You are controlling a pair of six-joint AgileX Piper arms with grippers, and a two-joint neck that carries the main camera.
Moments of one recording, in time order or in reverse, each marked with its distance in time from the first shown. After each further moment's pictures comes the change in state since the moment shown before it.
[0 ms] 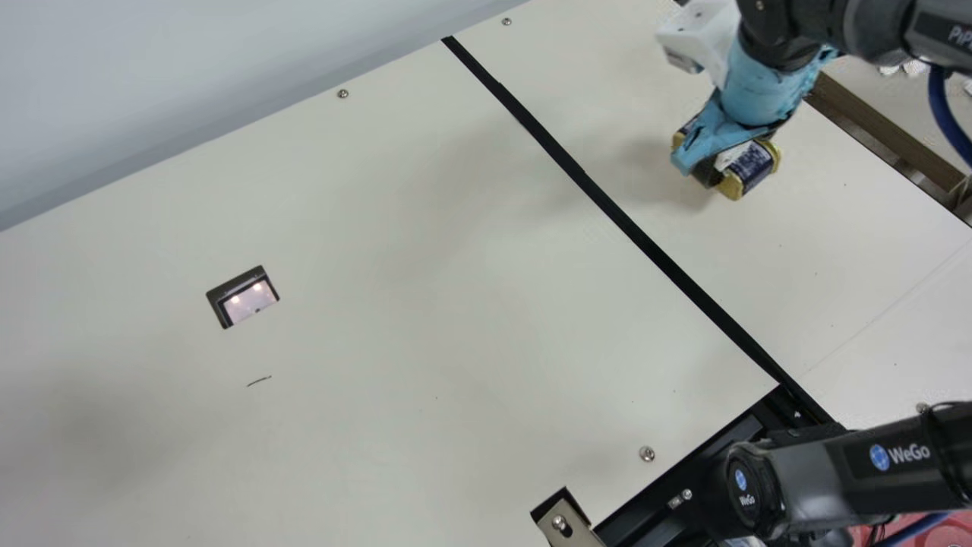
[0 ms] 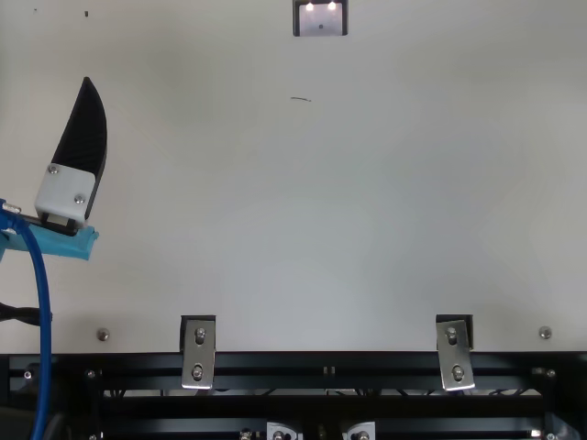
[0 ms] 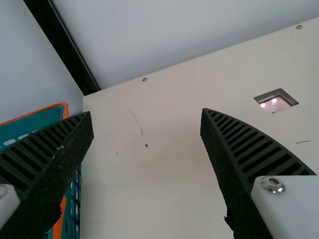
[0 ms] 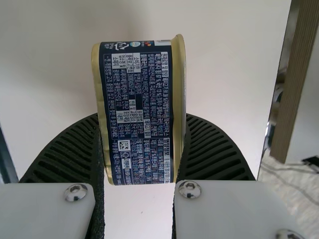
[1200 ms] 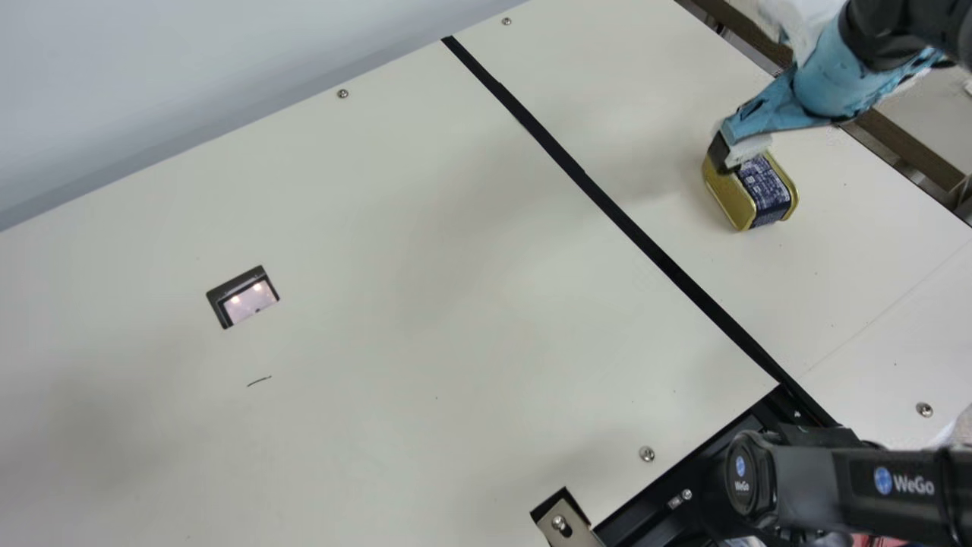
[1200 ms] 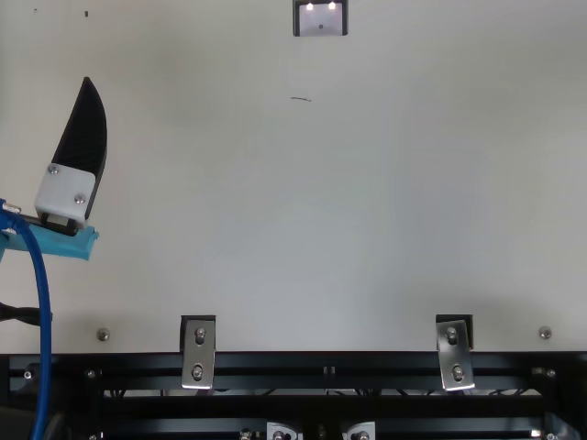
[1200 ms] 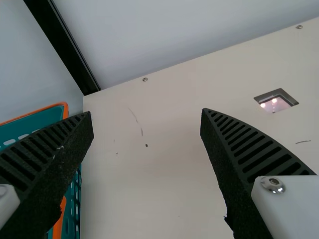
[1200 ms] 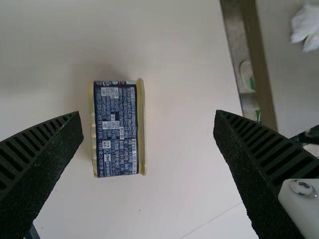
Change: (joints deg) left arm 0.0 0.0 0.0 0.0 0.0 0.0; right arm -8.5 -10.9 2.0 7.2 -4.9 -0.9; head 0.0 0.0
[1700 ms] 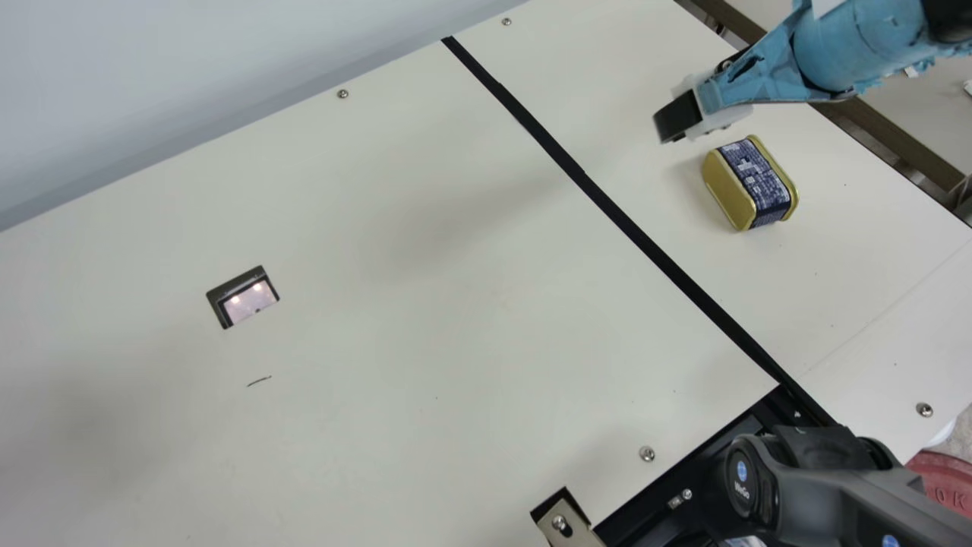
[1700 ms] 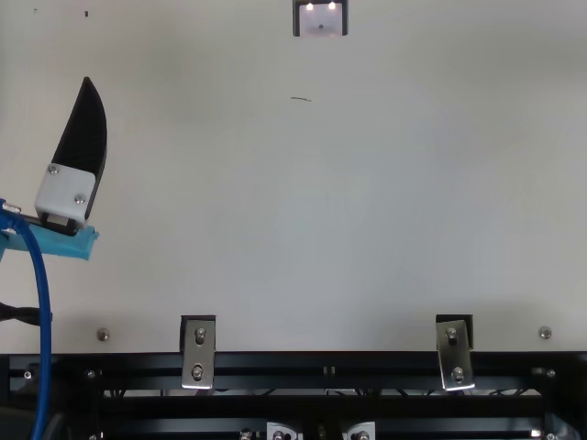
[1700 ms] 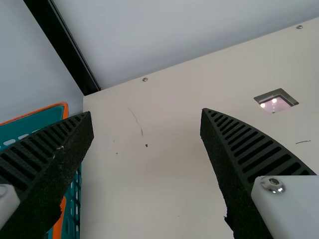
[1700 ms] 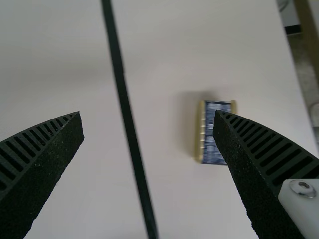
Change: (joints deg) left arm 0.0 0.0 0.0 0.0 0.0 0.0; right arm 1.4 -15.9 -3.4 25.8 16.3 -9.8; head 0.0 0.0
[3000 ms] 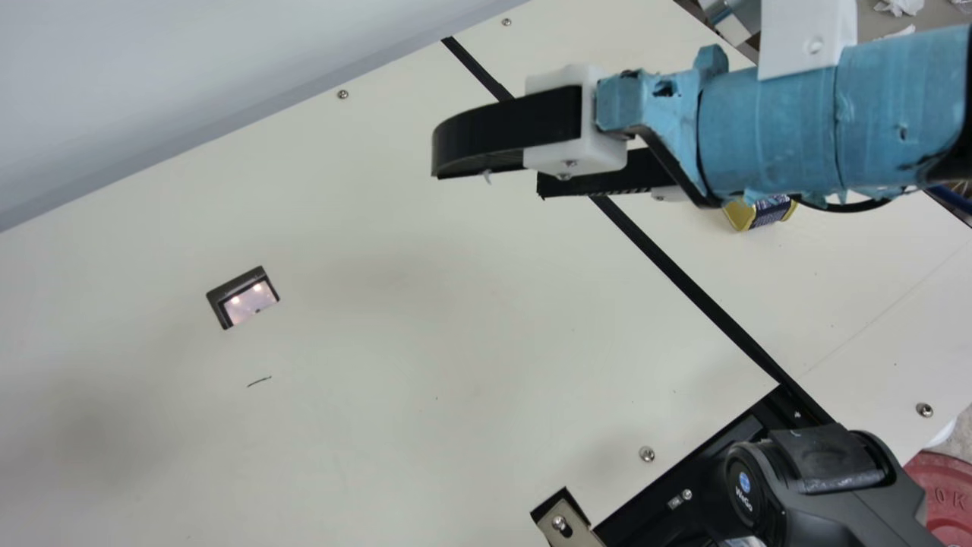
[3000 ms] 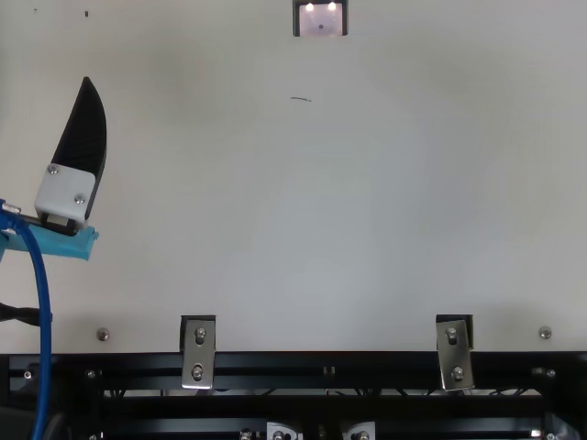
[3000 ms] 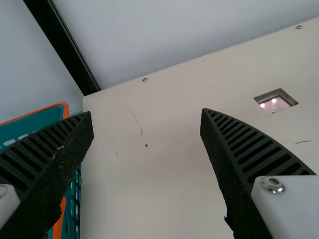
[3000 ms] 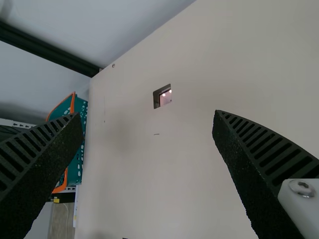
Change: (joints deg) left arm 0.0 0.0 0.0 0.0 0.0 0.0; right arm 8.7 -15.2 10.7 37.9 7.0 15.9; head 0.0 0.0
